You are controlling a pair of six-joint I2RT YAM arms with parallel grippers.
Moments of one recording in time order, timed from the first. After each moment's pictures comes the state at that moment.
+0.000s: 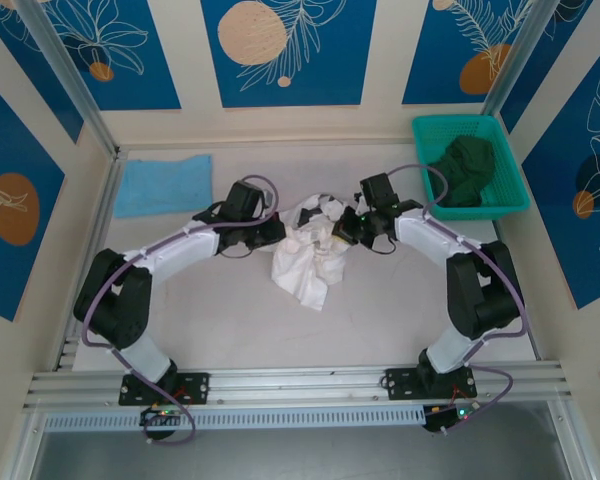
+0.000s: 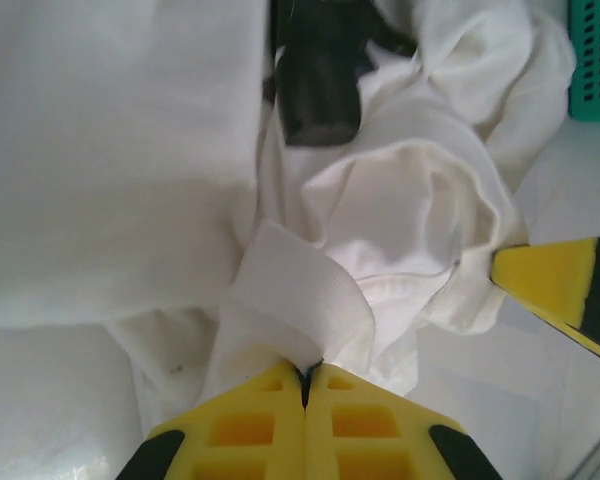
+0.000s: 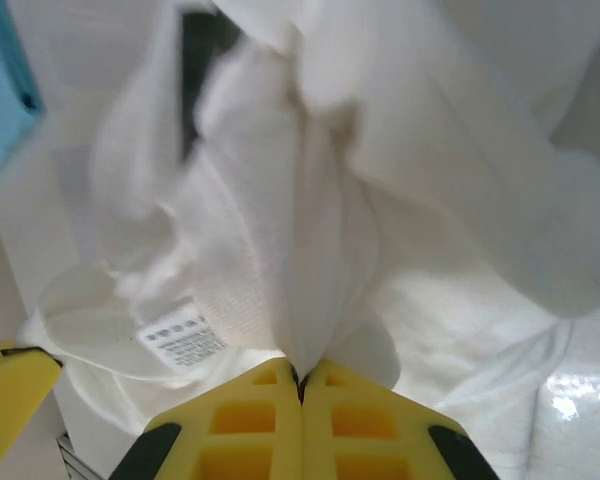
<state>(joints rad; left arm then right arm) -0.56 1.65 1.17 -0.34 0.28 -0.69 0.33 1.63 1.13 -0.49 -0.43 0.77</state>
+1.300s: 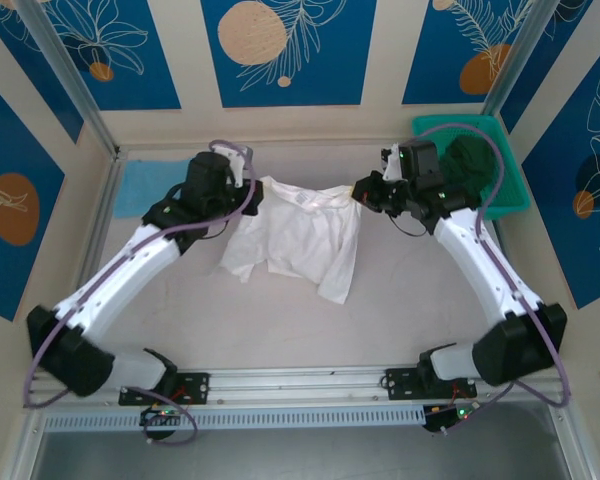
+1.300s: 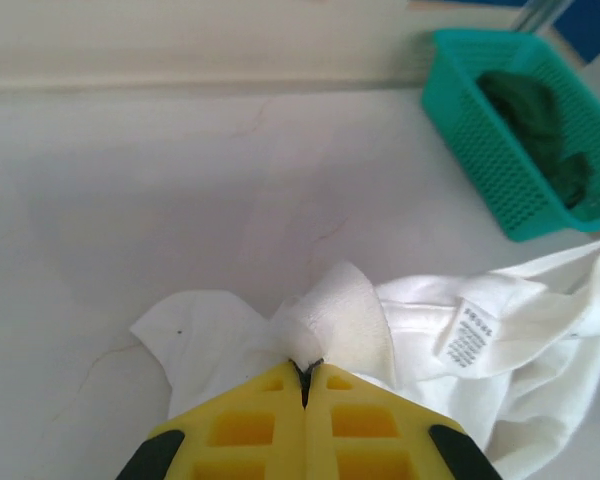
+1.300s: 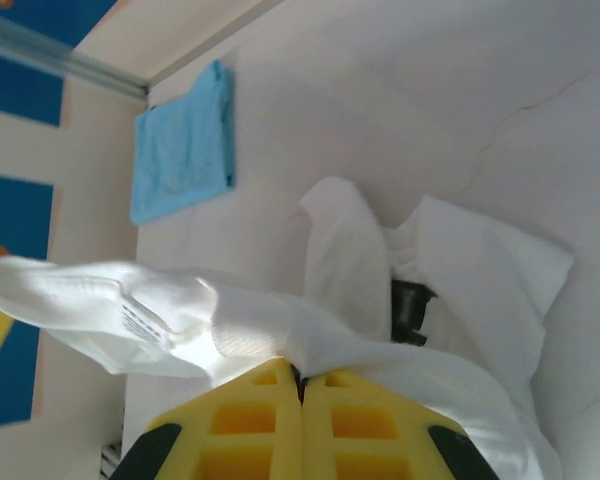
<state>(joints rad) -0.54 1.41 1.35 -0.49 0.04 -0.37 0.25 1.39 1.34 -0.67 -0.42 0.67</state>
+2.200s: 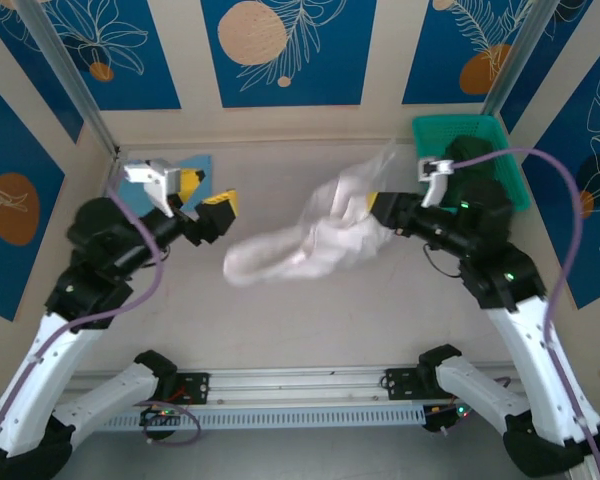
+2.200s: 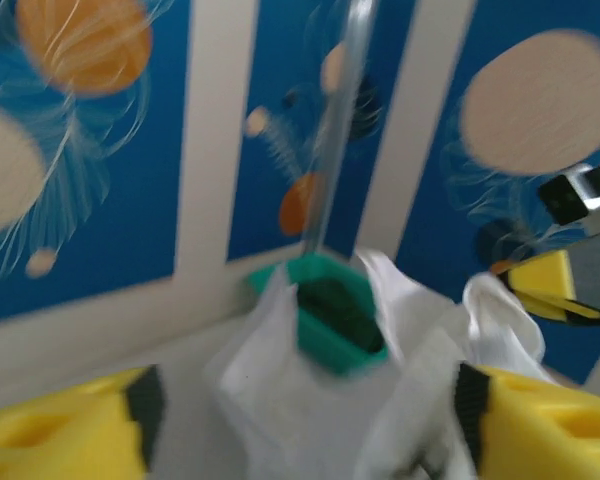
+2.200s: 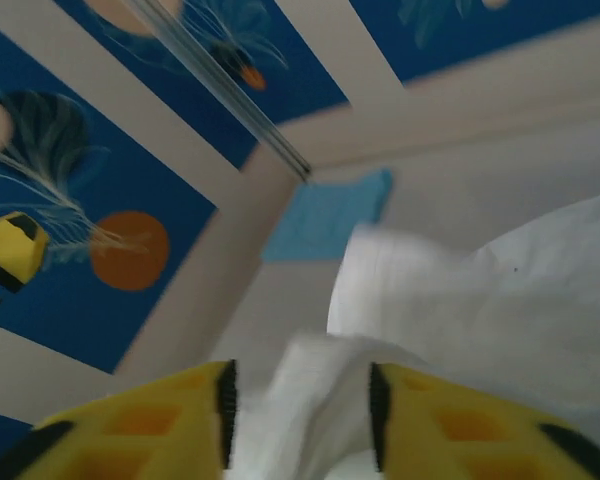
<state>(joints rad) -0.53 0.83 1.15 -0.38 0.13 -0.25 0.35 0.89 1.20 -0.65 -0.42 0.58</state>
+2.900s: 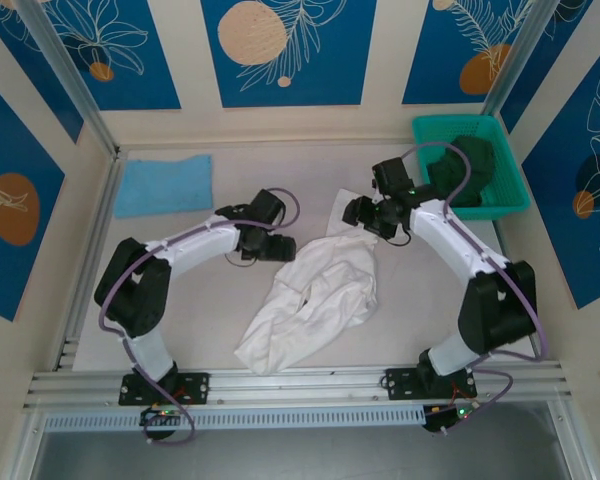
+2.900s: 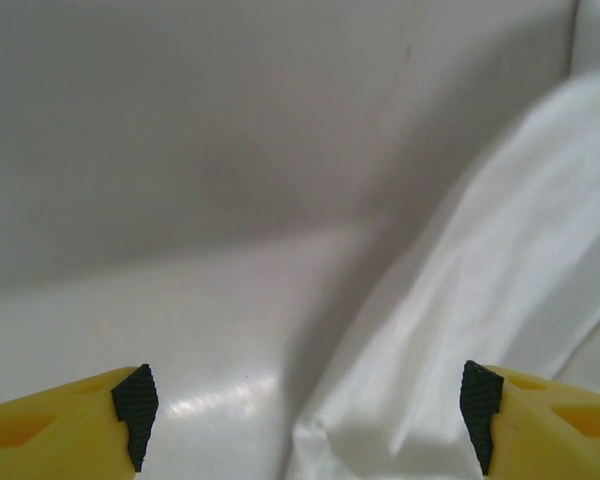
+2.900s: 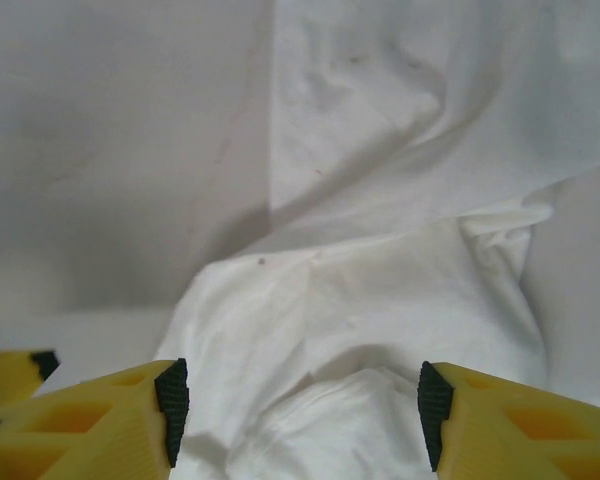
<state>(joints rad) -0.66 1.76 1.23 -0.67 0.07 -0.52 0.31 1.56 1.24 -0.78 -0.17 0.62</state>
